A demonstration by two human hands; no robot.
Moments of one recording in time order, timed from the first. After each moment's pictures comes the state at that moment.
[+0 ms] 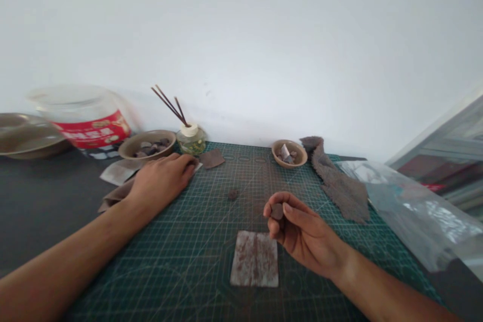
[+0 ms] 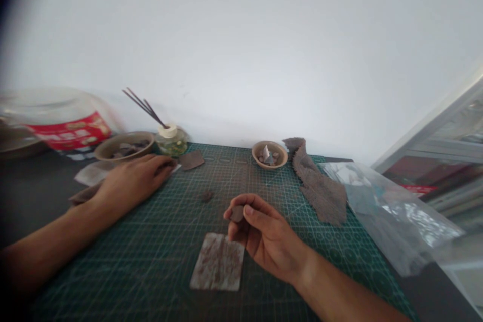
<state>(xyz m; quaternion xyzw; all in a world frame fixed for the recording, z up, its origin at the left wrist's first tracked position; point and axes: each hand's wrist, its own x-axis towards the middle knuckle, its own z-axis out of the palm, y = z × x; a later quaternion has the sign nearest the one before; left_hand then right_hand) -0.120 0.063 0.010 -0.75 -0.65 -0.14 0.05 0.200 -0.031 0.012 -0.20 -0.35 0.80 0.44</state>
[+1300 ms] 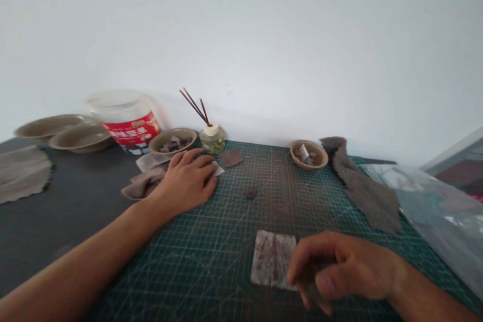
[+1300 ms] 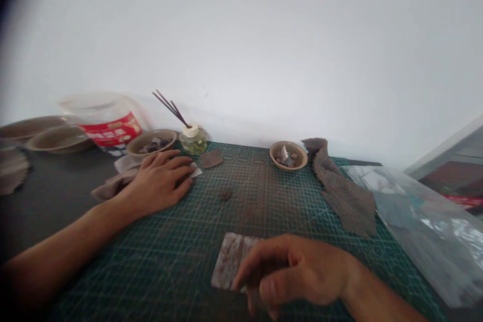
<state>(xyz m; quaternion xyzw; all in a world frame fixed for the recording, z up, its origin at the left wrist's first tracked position) -0.125 0.043 0.010 -0.82 -0.54 -0.13 0.15 0.226 -0.035 0.029 -0.20 -0.56 0.80 0.12</state>
